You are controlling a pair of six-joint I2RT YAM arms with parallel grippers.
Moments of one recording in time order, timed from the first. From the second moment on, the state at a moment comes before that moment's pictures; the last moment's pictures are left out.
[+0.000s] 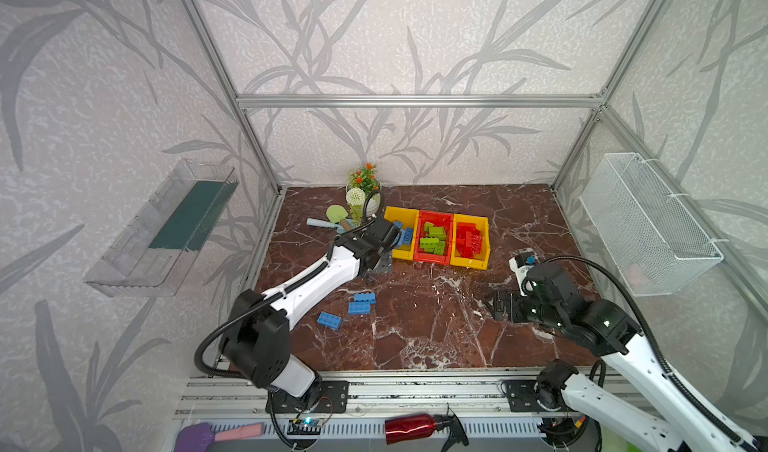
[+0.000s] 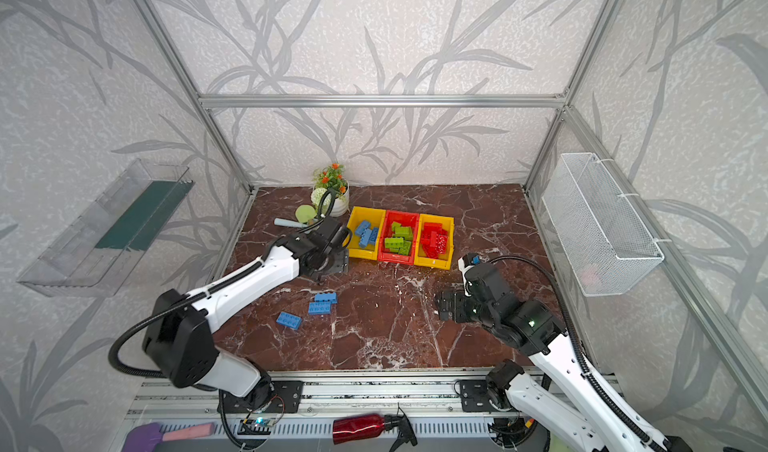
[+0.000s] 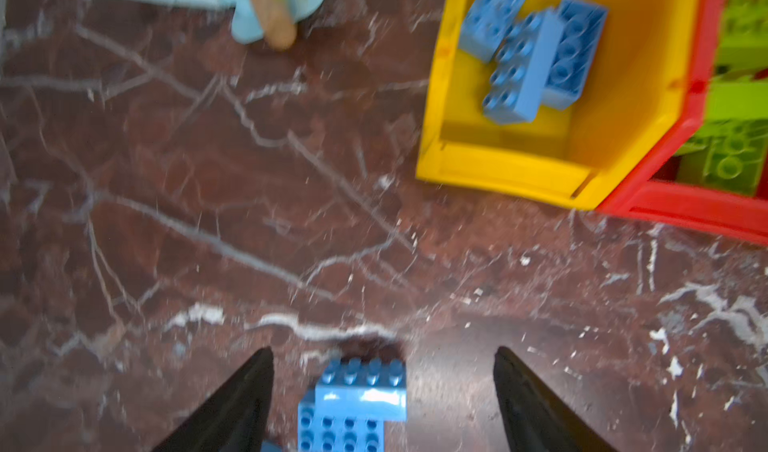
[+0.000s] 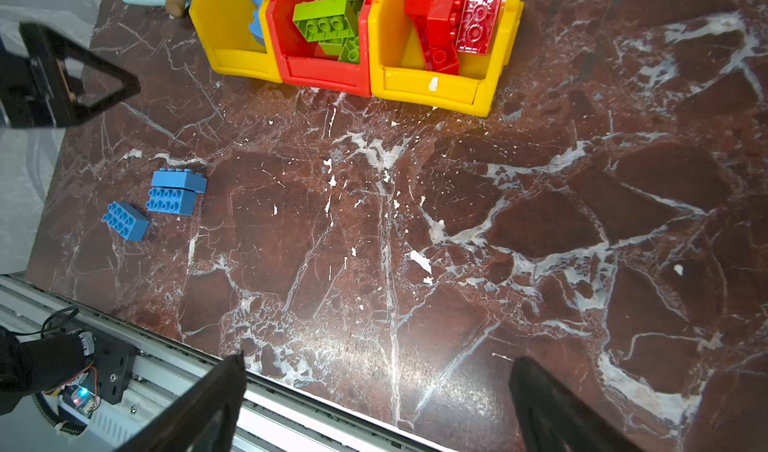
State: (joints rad) left arm -0.58 1.45 1.07 -0.83 -0.35 -0.59; right arm 0.60 0.74 0.86 -0.99 0.00 0.53
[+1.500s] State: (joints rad) left arm -0.58 1.58 1.05 -0.70 -0.23 -0.66; right arm 0.63 0.74 0.81 -0.97 0.00 0.57
